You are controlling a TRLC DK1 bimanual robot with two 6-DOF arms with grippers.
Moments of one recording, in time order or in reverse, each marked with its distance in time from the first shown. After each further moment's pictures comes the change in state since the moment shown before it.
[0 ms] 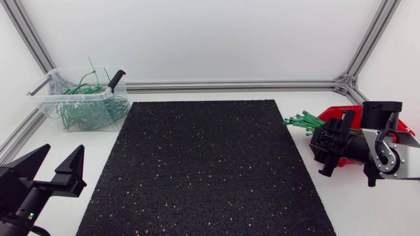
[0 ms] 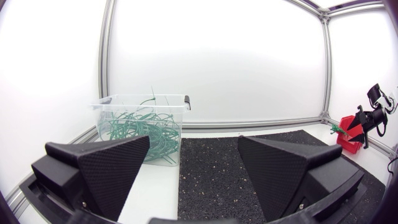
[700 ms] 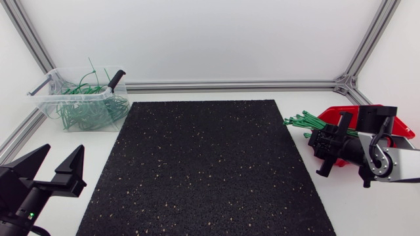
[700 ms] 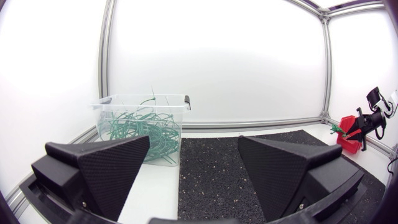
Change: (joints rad) left arm 0.000 0.000 0.000 0.000 0.000 0.000; right arm 0.000 0.050 -0.024 0.095 0.011 -0.003
